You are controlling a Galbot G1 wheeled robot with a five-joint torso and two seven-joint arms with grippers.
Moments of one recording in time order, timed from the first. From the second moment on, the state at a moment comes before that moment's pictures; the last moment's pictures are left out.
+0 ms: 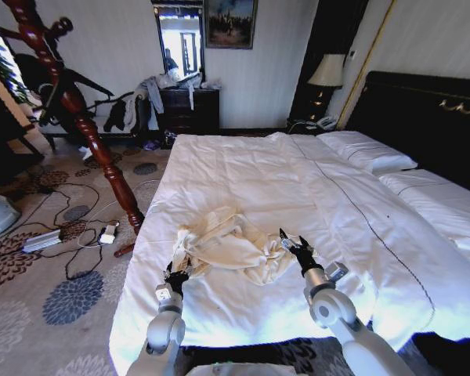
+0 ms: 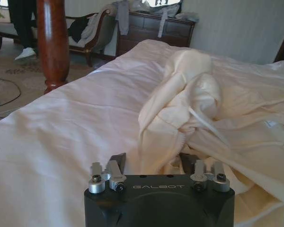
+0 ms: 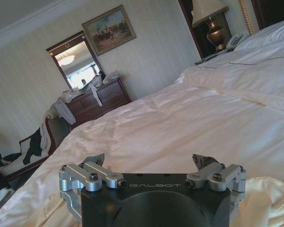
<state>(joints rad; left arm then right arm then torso) 1.46 -1.49 -0.39 -1.88 -0.28 0.18 -0.31 -1.39 1.01 0.38 2.01 0.94 0.05 0.30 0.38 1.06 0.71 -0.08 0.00</state>
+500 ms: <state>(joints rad) 1.47 -1.46 -0.41 -1.91 -0.33 0.18 -0.33 -1.38 1.02 0.37 1.99 0.94 0.05 0.30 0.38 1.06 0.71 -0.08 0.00</state>
